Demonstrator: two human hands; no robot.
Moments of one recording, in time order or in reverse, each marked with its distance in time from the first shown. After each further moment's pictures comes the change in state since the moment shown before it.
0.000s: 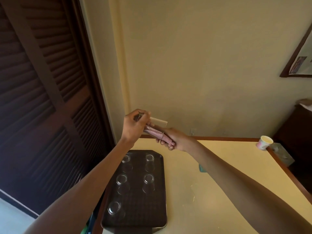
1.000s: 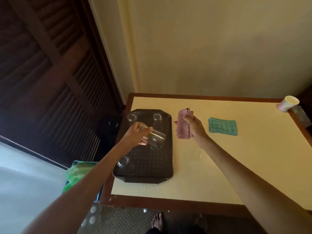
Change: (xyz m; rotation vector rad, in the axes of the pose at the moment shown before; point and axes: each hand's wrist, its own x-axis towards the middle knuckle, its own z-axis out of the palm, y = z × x) left_hand -0.107 -0.138 -0.034 0.171 -0.229 -0.713; right_hand 0.031 0.172 -0.015 0.427 0.319 -0.143
